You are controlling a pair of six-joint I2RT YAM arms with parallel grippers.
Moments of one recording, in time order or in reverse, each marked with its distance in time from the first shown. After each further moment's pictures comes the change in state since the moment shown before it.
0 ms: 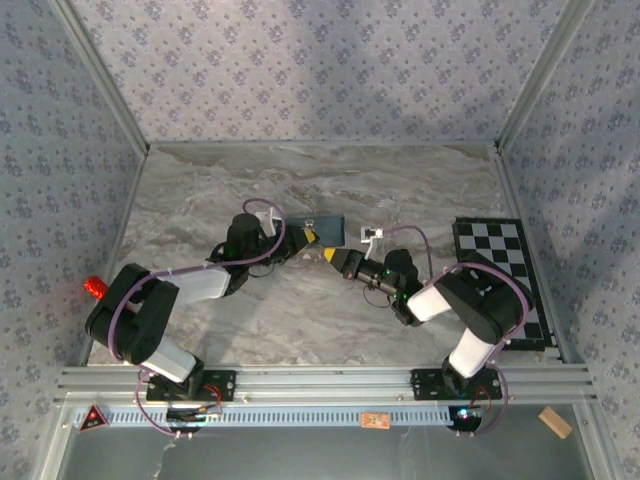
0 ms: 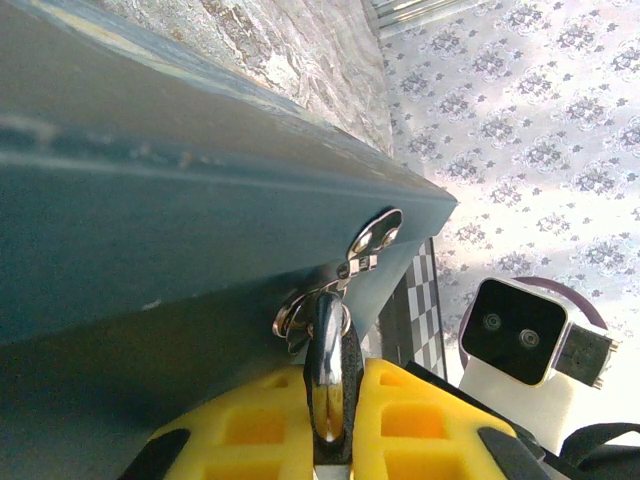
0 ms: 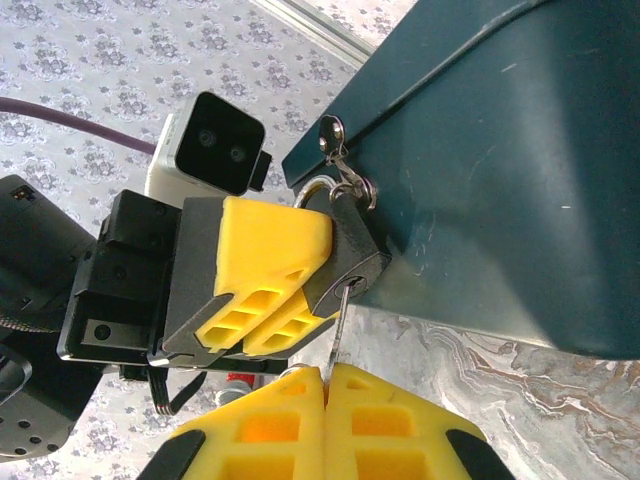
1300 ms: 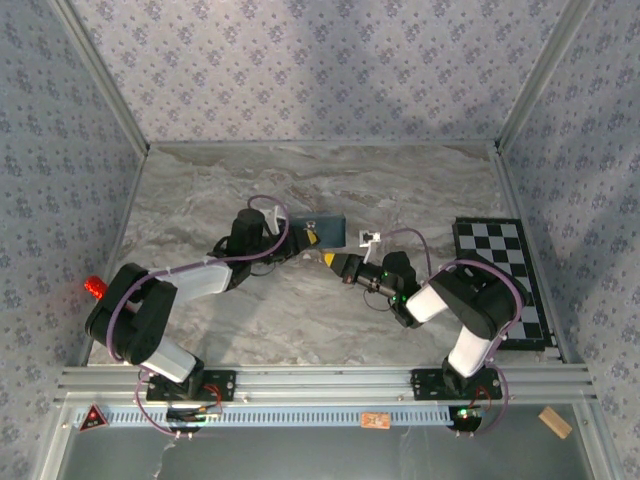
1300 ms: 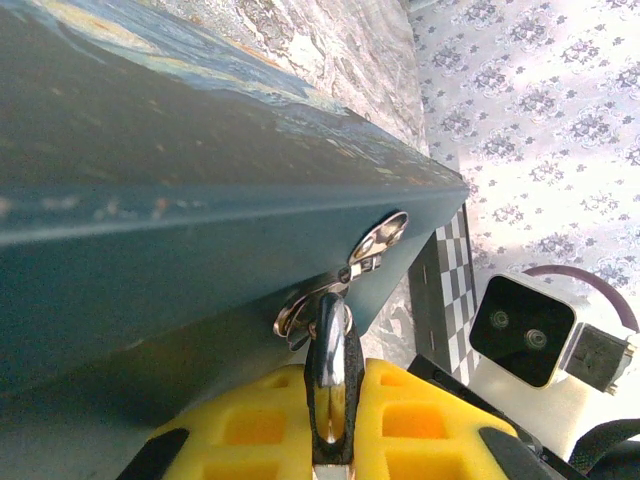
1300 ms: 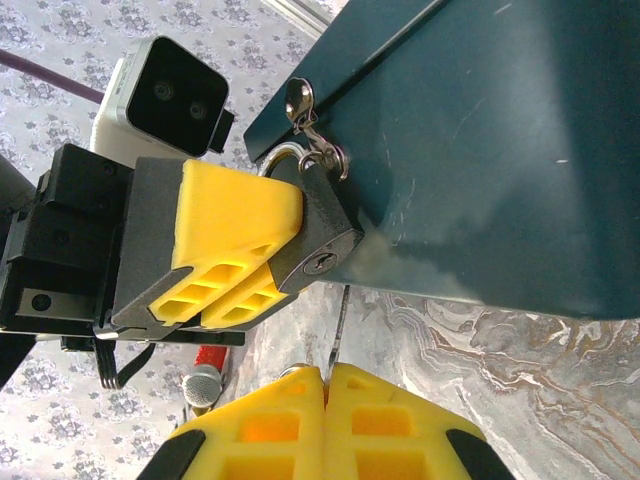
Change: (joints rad) left arm -0.007 0.000 0.067 -0.160 -0.006 0.095; right arm 0.006 0.040 -0.012 -0.001 0.010 -0.056
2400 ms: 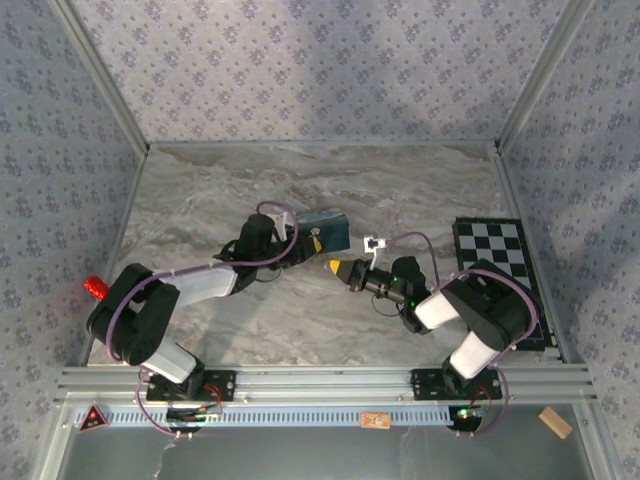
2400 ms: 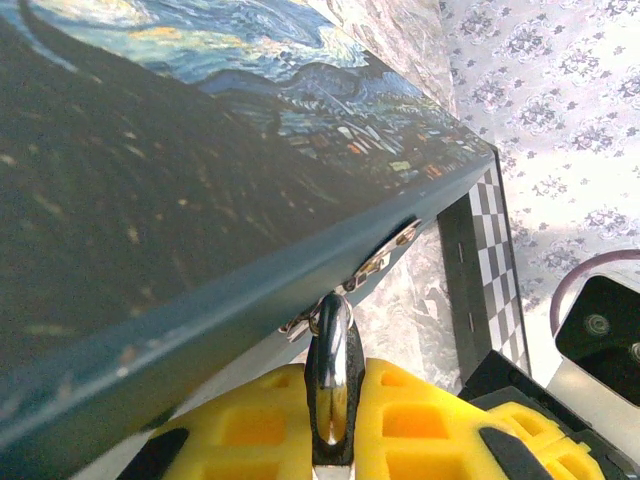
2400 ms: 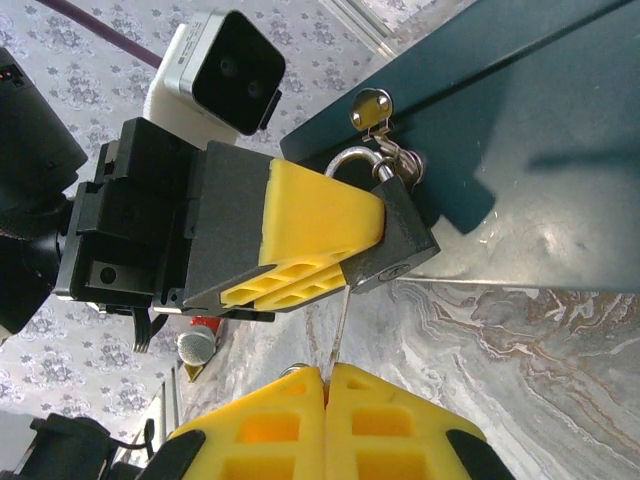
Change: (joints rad) left arm -0.068 0.004 0.000 -0.049 -0.071 0.066; right arm -0.019 -0.093 -0.080 -0.005 -0.068 -0.116
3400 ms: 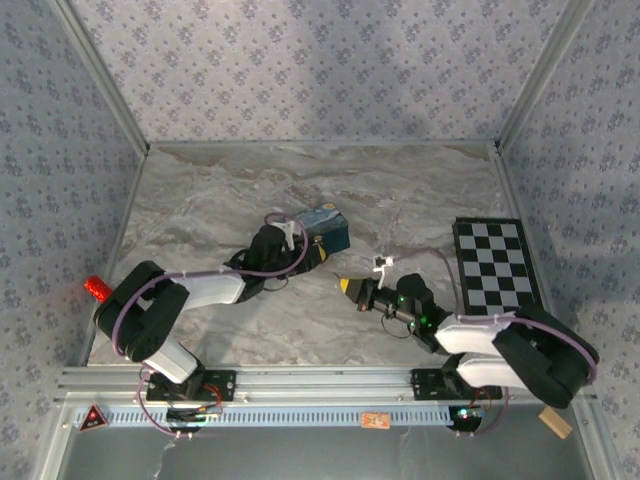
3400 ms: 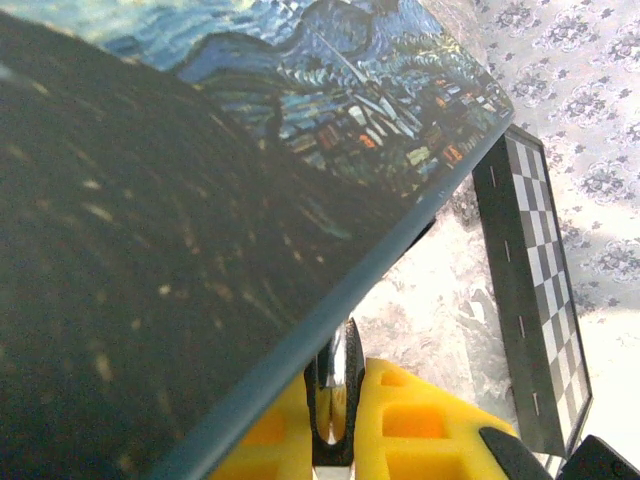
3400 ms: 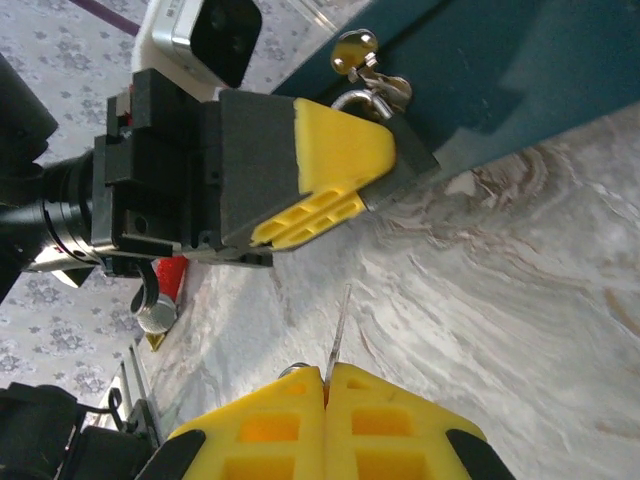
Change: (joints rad) left arm -0.091 0.035 -0.034 0.053 -0.143 0.019; right arm 0.112 -0.356 -0.124 -0.358 0.185 -0.024
